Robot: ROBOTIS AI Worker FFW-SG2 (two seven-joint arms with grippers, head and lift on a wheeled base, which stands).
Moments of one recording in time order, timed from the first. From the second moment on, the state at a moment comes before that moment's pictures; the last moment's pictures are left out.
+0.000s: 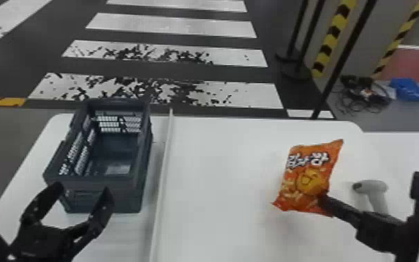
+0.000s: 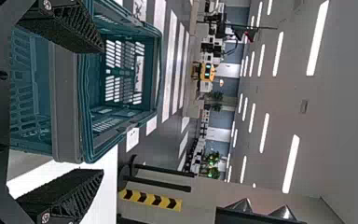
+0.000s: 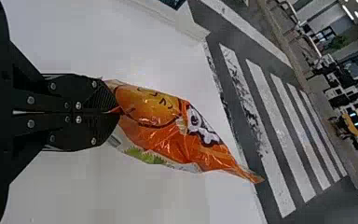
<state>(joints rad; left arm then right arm) 0.62 0.38 -0.06 -1.99 0.39 -0.17 -0.02 0.36 -0.14 -0.44 -2.20 -0.38 1.06 0.45</state>
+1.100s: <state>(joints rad) 0.61 0.38 -0.06 -1.98 0.39 -0.17 -0.02 0.31 -0.38 0.58 -2.16 0.96 1.23 0.24</state>
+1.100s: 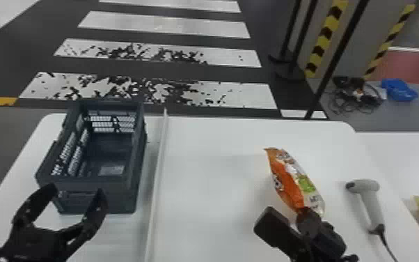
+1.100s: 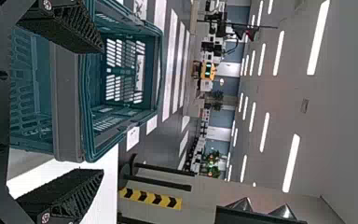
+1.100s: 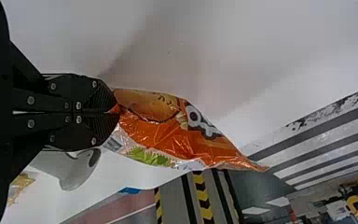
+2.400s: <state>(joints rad) 0.61 0.39 -0.06 -1.98 0.39 -0.17 -0.03 0.43 -0.29 0.04 -2.41 0.00 1.02 0.28</state>
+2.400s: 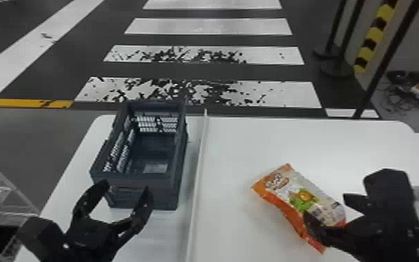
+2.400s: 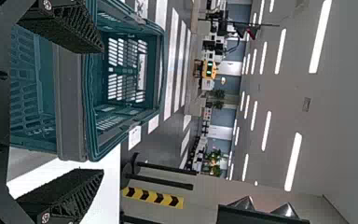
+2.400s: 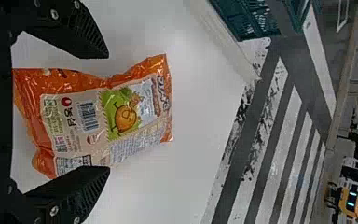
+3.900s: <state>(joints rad) 0.61 0.38 -0.07 -1.98 0.39 -0.17 -0.03 0.09 -0.24 0.20 -1.85 -0.08 0.74 0.54</state>
